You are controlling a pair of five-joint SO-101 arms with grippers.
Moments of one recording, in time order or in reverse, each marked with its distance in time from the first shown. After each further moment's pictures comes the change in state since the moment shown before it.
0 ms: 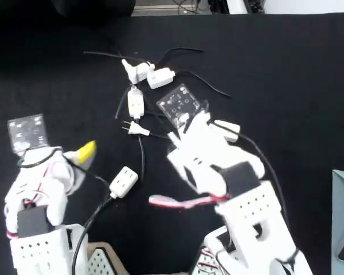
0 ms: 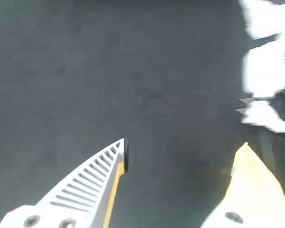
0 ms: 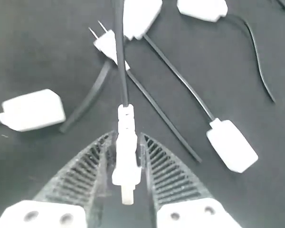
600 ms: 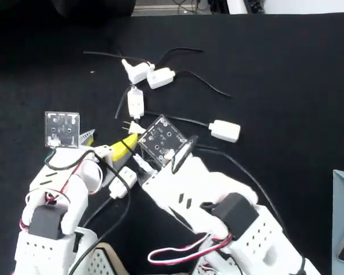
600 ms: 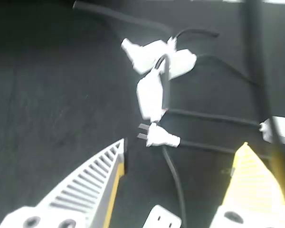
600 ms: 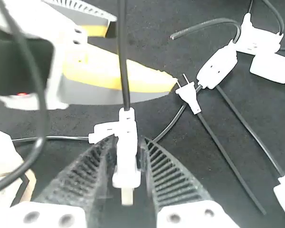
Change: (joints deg) left arm 22.6 0.0 -1.7 -9.8 7.0; right arm -19.7 -12.0 4.7 -2.1 -11.2
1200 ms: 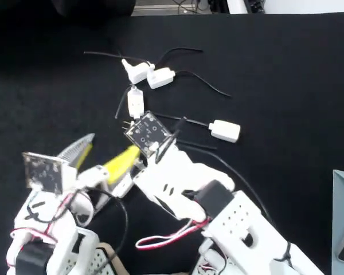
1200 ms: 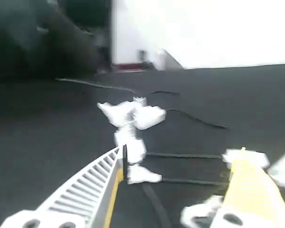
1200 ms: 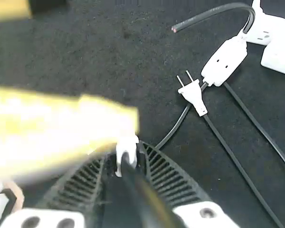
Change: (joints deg) left arm 3.6 -19.8 -1.8 9.1 -2.0; right arm 0.0 9.5 4.7 -10.2 -0.2
